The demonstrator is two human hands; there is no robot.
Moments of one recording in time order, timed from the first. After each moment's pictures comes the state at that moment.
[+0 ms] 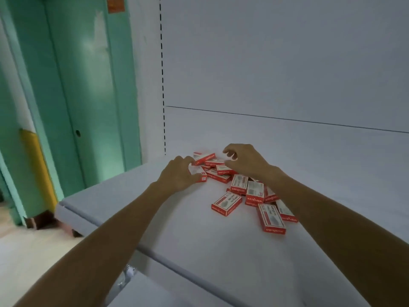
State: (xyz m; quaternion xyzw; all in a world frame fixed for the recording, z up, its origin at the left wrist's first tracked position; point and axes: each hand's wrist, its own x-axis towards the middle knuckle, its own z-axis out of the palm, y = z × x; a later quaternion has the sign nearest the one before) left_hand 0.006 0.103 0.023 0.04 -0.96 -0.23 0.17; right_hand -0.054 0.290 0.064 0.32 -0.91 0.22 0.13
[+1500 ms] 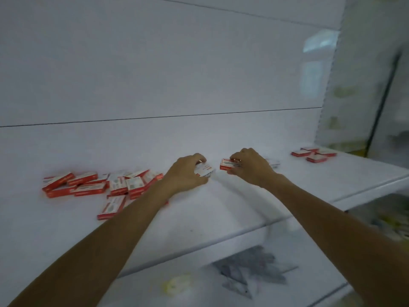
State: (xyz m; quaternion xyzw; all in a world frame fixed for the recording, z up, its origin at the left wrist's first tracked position) left_hand 0.057 0.325 0.051 -0.42 -0.85 -0.30 0.07; right_hand 0.141 0.511 0.053 -0.10 -0.96 0.09 0.23
